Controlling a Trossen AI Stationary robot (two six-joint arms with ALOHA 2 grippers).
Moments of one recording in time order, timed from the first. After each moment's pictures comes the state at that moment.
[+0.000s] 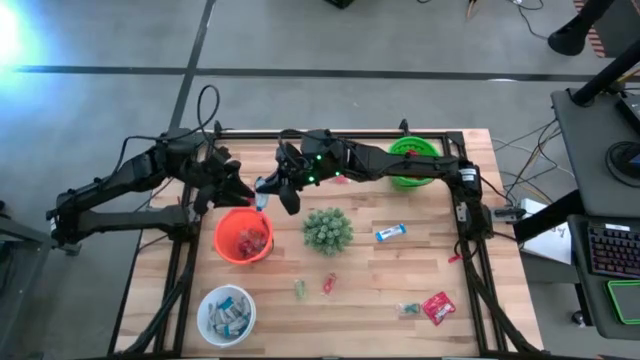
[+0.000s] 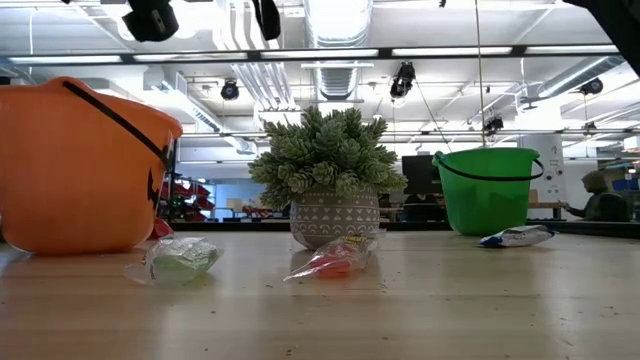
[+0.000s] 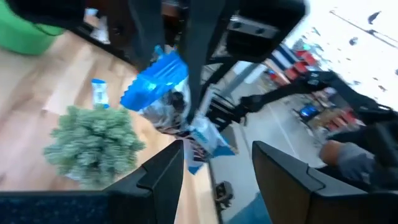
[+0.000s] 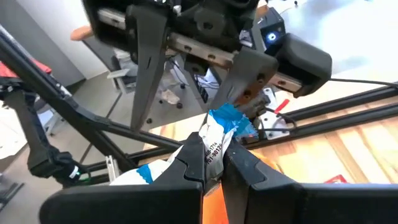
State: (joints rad) left arm 0.38 0.73 0.89 -0.44 0.74 -0.49; right arm -0.11 2.04 2.03 -0.23 -0.31 0.35
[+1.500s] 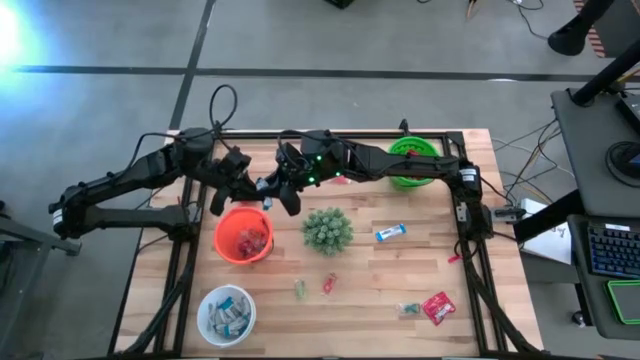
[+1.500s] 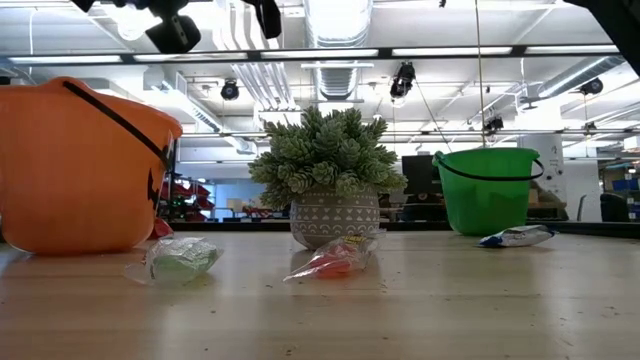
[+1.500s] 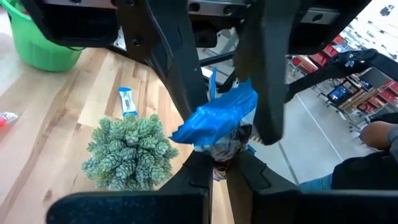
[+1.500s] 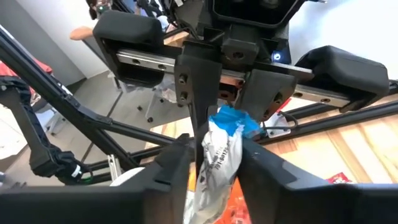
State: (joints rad) left arm 0.38 0.84 0.89 -0.40 0.67 -0.32; right arm -0.10 2.04 2.04 -0.24 -0.31 0.35
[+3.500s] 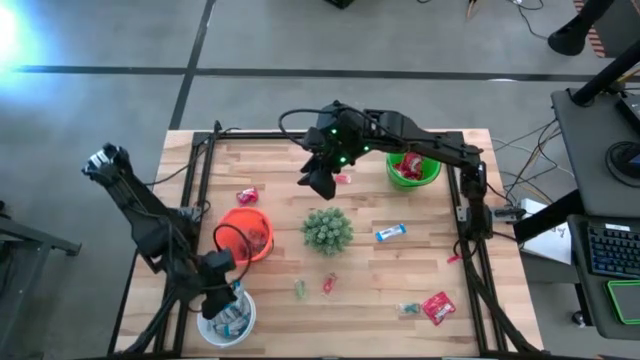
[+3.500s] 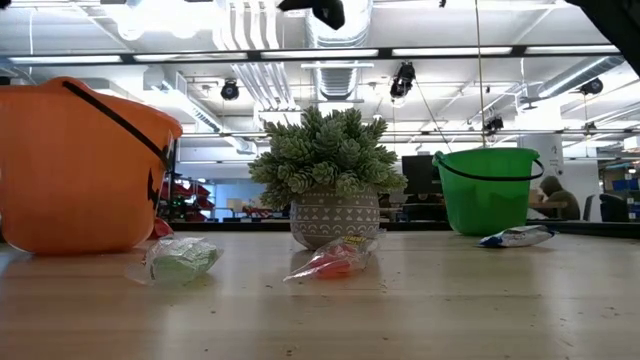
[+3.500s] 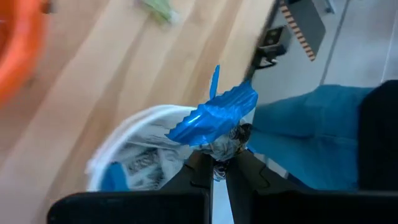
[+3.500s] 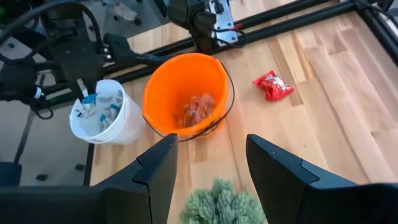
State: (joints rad) left arm -0.86 1.10 0.93 -0.69 -0.17 -1.40; right arm -0.18 2.00 2.35 -1.04 -0.31 0.19
